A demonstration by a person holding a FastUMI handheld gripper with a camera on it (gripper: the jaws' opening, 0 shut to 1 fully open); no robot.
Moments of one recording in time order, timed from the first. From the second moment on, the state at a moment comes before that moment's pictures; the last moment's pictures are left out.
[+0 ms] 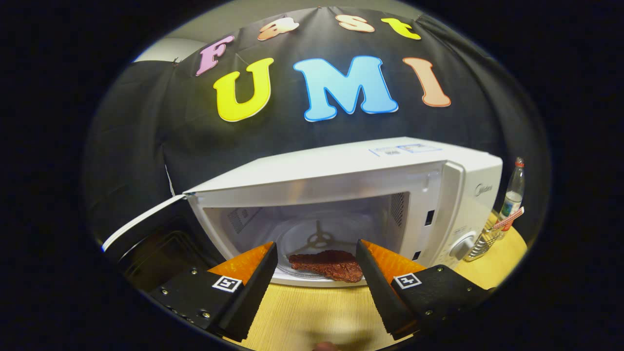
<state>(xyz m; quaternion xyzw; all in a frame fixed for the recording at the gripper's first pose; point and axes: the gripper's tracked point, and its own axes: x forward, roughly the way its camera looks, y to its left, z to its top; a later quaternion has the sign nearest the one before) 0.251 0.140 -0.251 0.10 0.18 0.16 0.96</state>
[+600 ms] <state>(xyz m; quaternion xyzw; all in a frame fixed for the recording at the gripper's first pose) 0.121 0.158 -0.145 0.10 0.12 0.19 0.97</state>
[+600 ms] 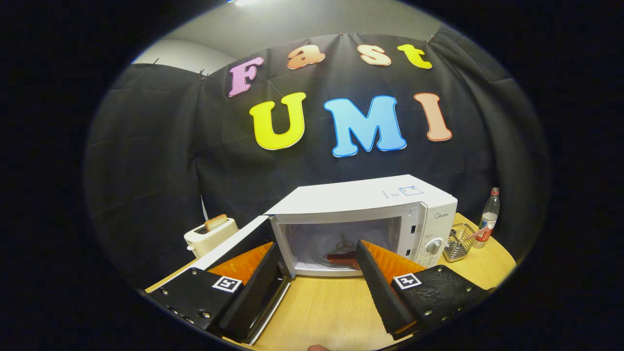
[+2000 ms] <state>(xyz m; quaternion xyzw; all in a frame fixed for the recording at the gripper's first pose) -0.094 0.369 -0.122 0.11 0.12 0.42 0.89</state>
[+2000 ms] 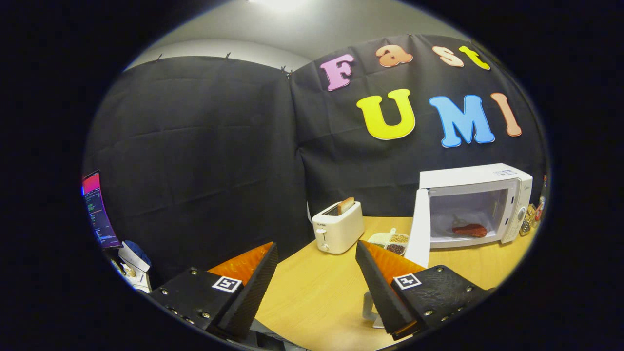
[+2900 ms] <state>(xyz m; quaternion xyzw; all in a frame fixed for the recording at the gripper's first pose) -0.057 0.334 -0.209 0.04 0.18 0.32 0.93</state>
